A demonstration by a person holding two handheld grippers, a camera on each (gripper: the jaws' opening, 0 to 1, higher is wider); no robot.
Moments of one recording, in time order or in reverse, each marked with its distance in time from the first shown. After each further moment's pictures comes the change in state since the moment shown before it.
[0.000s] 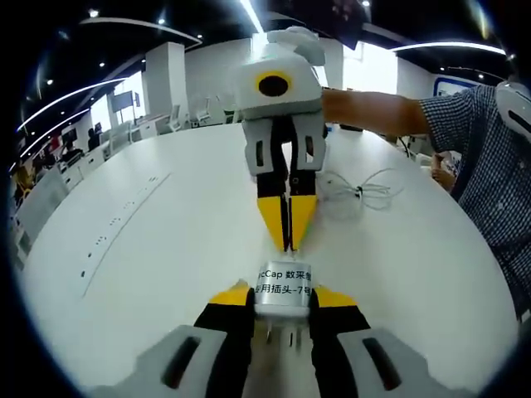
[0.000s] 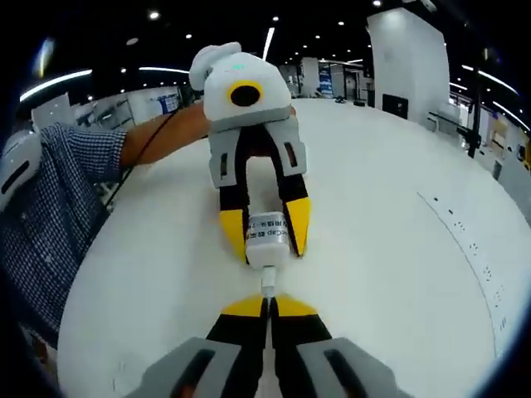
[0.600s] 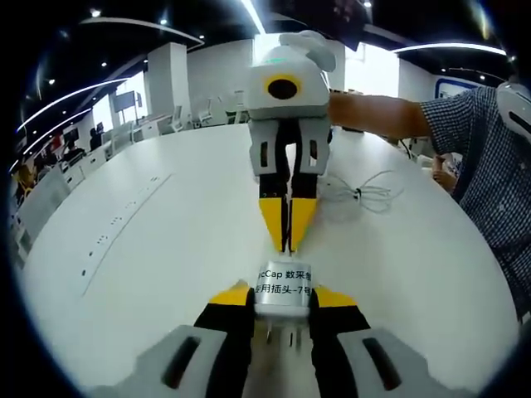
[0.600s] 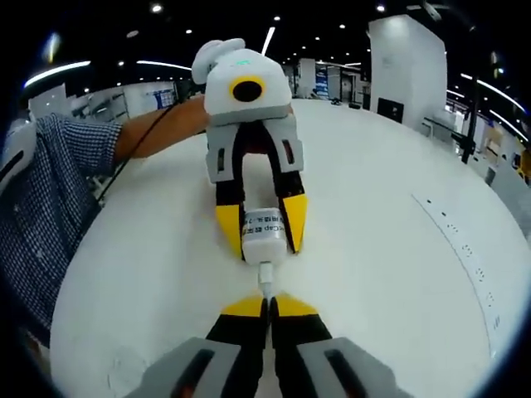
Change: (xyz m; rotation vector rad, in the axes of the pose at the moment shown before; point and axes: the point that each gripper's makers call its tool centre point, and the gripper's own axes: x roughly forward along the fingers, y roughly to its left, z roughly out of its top) left arm 0.000 0.000 0.000 -0.004 -0.013 0.010; right arm -0.006 0.001 -0.003 -0.013 0.011 -0.052
